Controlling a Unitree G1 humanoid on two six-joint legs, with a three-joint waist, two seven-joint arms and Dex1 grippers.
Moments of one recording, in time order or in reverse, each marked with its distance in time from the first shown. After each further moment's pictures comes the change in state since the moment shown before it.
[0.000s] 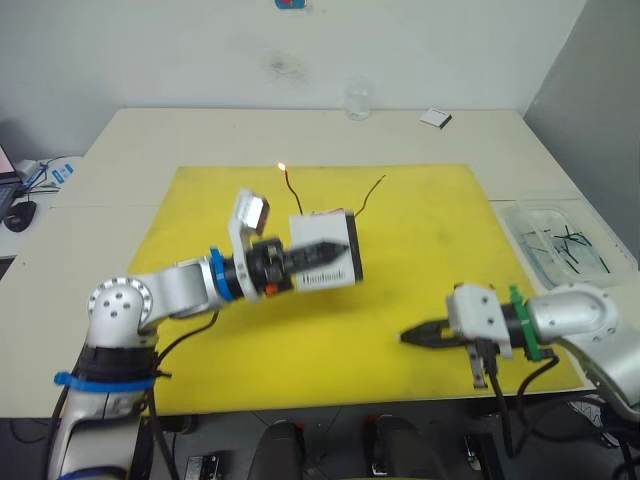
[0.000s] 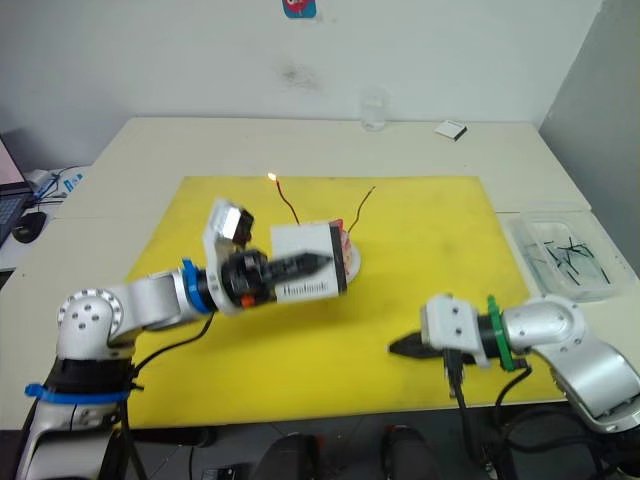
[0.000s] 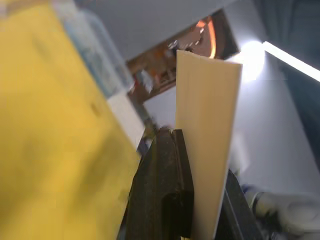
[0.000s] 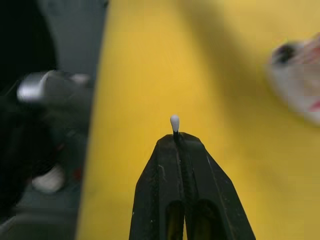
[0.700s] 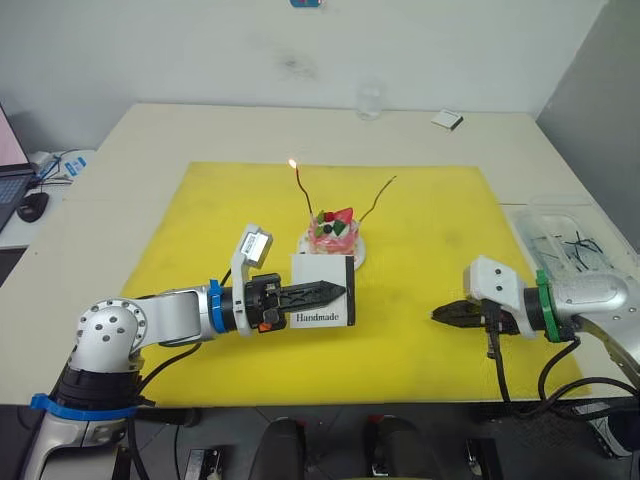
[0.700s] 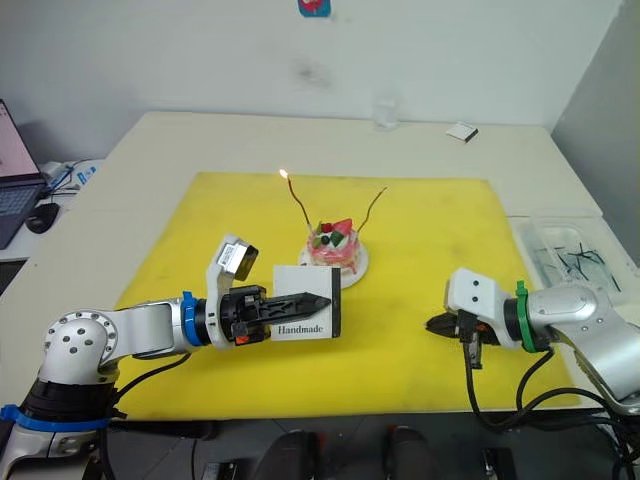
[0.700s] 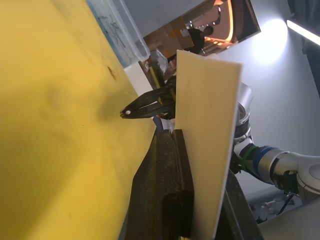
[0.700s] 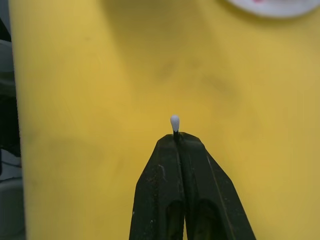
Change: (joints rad) left arm 0.036 0.060 -0.008 -0.054 0.076 0.005 -0.110; right arm 0.001 -0.145 0.065 0.092 -0.049 0.257 -0.034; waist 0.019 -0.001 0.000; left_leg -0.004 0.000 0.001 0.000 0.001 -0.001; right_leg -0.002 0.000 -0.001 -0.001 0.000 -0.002
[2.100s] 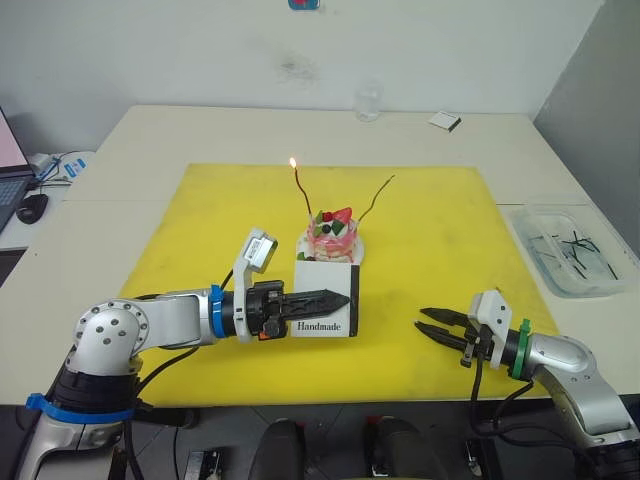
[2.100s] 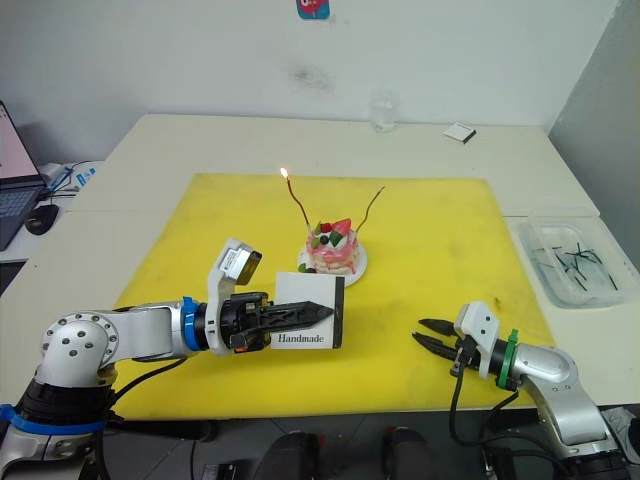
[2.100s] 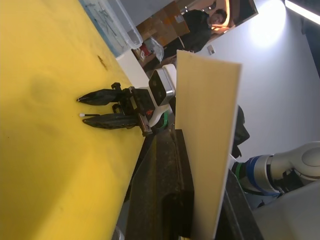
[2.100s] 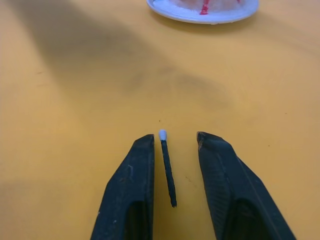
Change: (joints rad) left arm 0.005 0.021 -0.017 -0.033 0.043 0.002 -0.061; right arm 0.284 0.424 -0.135 0.334 -0.074 -0.603 -0.097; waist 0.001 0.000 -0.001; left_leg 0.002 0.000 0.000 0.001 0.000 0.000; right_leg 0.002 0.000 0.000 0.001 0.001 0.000
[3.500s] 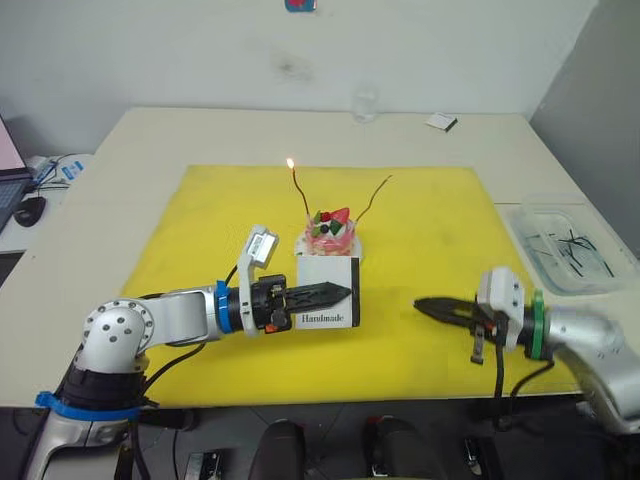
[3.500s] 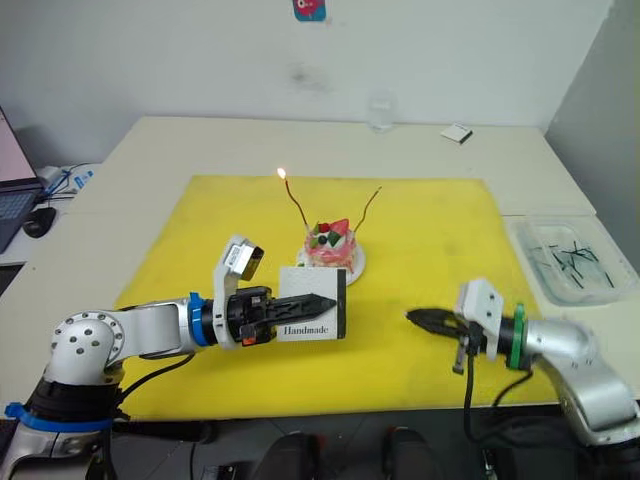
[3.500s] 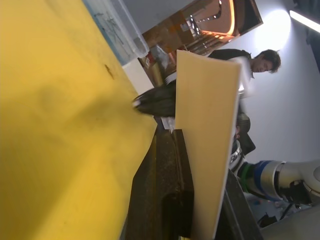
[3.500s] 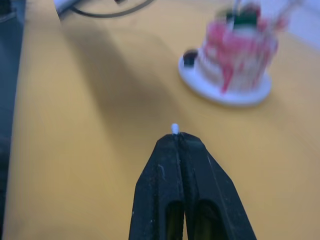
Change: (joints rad) left arm -0.036 -0.047 -0.025 0.036 -0.022 -0.029 0.080; right arm -0.202 -0.172 -0.025 -0.363 0.134 0.220 -0.003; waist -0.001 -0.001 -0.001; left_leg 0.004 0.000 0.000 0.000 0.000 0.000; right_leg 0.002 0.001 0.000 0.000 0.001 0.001
